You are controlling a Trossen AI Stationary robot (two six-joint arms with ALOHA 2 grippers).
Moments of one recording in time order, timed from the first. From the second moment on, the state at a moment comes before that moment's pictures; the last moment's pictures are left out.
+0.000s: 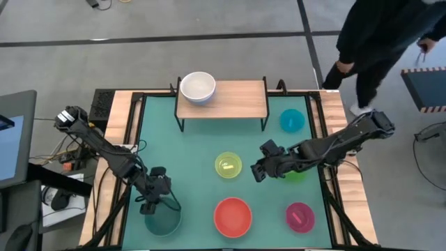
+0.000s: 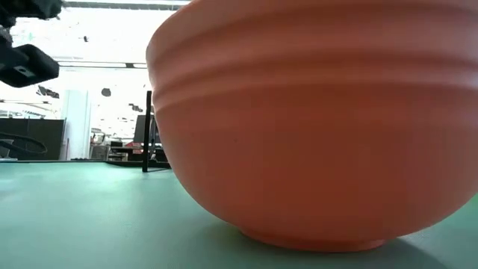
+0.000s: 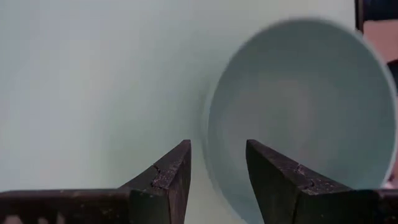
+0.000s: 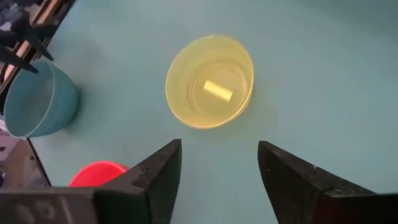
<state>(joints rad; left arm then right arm) -0.65 1.16 0.71 -0.62 0.01 -0.65 0.36 1.35 1.06 -0.64 0.39 1.22</state>
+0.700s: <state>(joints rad) -0.57 1.16 0.63 -0.57 -0.01 -0.61 0.34 1.30 1.06 -0.58 0.43 1.20</state>
